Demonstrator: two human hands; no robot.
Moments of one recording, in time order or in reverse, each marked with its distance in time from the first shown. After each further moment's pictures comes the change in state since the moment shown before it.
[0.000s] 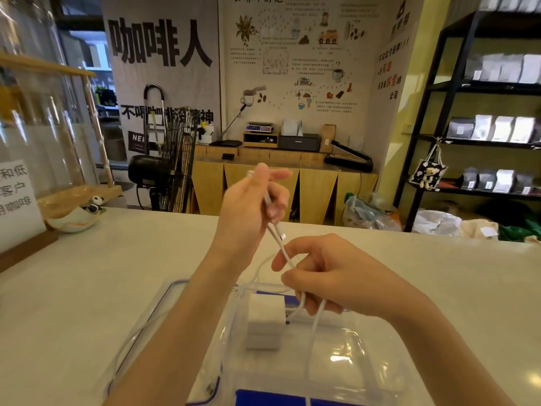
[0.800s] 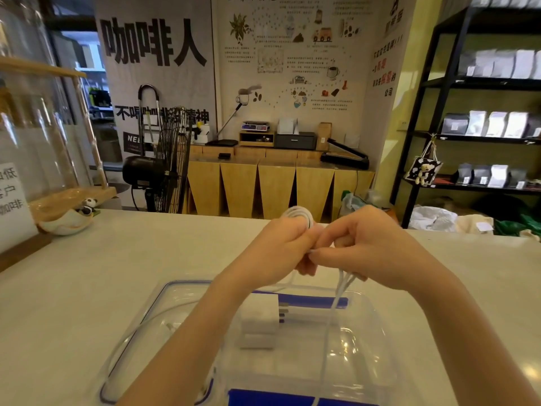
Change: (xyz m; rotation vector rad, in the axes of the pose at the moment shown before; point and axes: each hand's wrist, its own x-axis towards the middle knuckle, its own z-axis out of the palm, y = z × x) left_hand -0.016 -0.013 0.026 0.743 -0.416 -0.127; right_hand -0.010 0.014 -0.036 -0.153 0.229 -0.117
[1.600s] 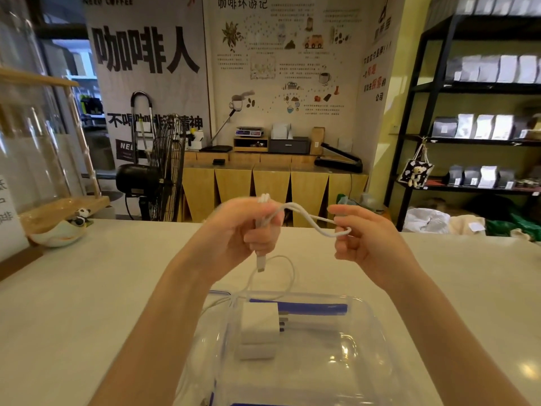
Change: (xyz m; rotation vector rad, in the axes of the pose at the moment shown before) left_hand -0.005 -0.010 -0.052 -0.744 -0.199 0.093; right_hand 0.024 0.047 0.003 0.871 0.373 0.289
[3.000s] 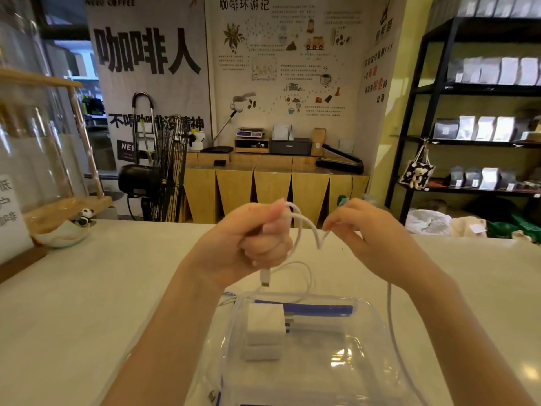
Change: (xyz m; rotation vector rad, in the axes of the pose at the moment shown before) left_hand 0.000 -0.005 -0.003 -0.295 -0.348 -0.022; right_hand -0.009 -0.013 0.008 -1.322 -0.050 -0.501
